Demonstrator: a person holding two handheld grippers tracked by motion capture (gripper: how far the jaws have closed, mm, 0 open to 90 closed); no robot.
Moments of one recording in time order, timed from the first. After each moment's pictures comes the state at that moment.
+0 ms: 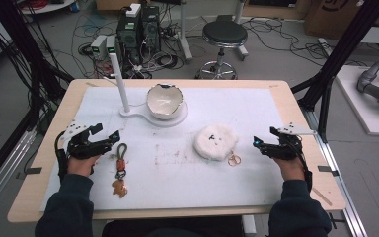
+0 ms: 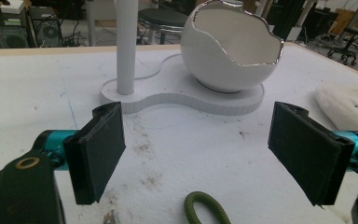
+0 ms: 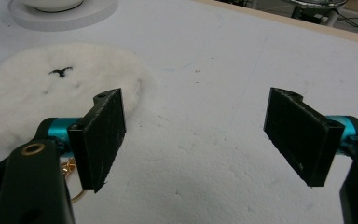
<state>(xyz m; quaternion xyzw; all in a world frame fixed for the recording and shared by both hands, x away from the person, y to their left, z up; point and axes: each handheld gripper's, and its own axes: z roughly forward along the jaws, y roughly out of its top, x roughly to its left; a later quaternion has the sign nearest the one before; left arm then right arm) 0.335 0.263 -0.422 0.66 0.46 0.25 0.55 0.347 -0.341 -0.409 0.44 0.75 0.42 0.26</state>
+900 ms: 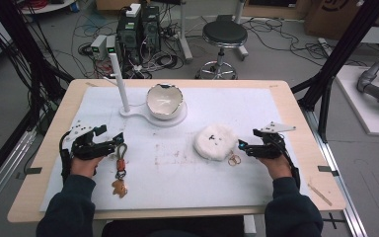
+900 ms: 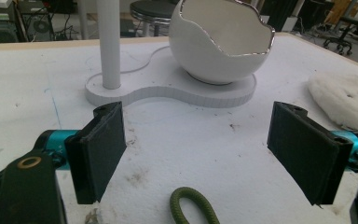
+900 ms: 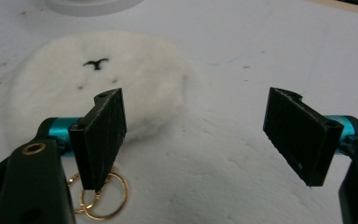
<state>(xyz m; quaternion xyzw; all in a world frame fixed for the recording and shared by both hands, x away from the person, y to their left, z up) 0.334 0.253 -0.422 0.67 0.45 0.24 0.54 0.361 -0.302 -0.420 0.40 0.79 0.41 0.20</state>
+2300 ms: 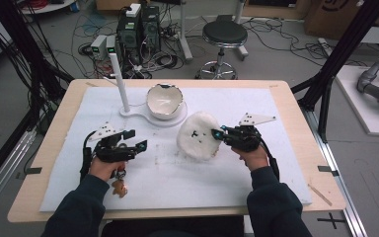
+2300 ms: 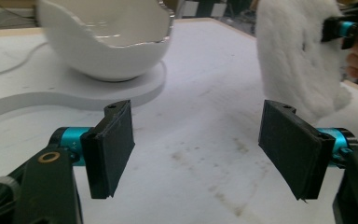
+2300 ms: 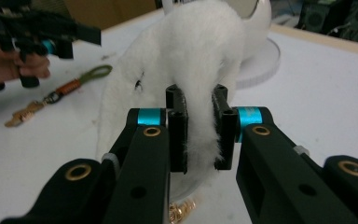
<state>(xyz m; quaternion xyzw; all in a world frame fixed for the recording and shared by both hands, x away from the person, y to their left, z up) 0.337 0.191 -0.423 0.72 0.36 0.13 0.58 0.368 -0.231 -0.390 0.29 0.78 0.54 0.10</state>
